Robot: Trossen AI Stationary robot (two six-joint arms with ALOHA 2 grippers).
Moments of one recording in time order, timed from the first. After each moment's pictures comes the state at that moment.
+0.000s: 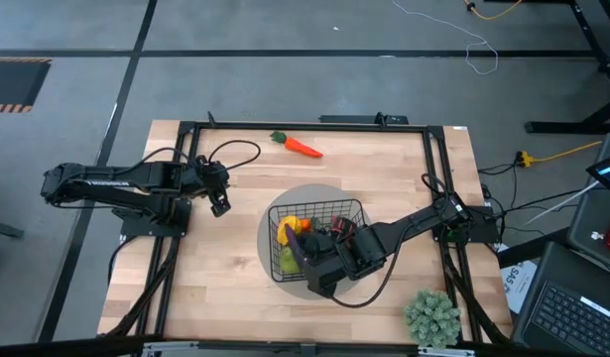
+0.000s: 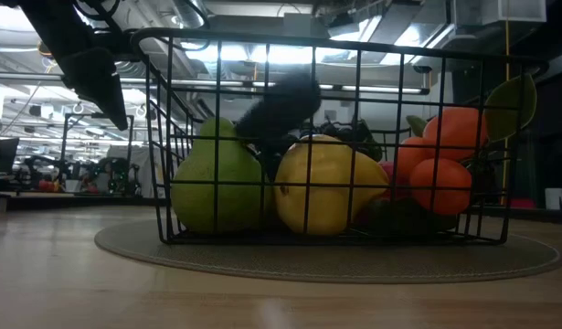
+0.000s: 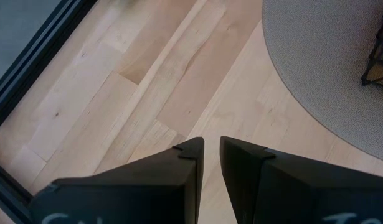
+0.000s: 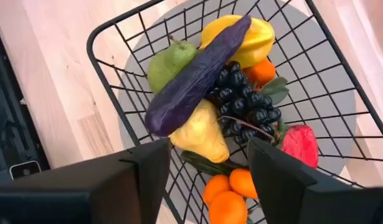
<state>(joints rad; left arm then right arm) 0.08 0.77 0.64 -0.78 -0.41 -0.33 0.46 2.11 2.25 -1.43 0.32 0.81</state>
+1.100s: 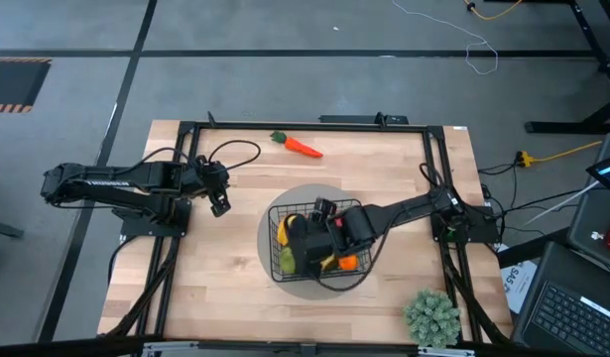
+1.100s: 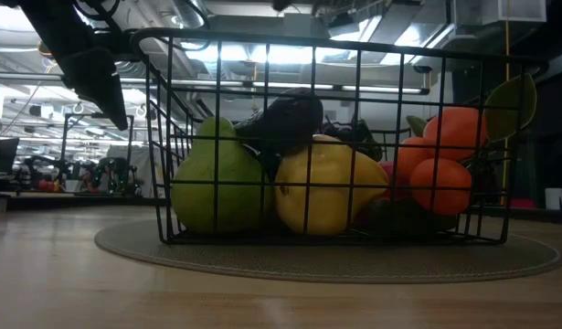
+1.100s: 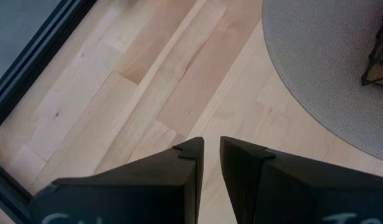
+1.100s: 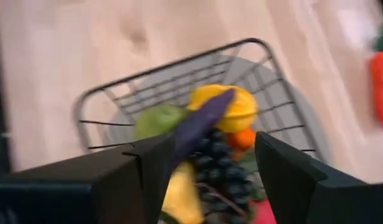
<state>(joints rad) 0.08 0.77 0.64 -0.78 -0.41 -0.33 0.36 2.11 2.26 -1.26 0.38 0.53</state>
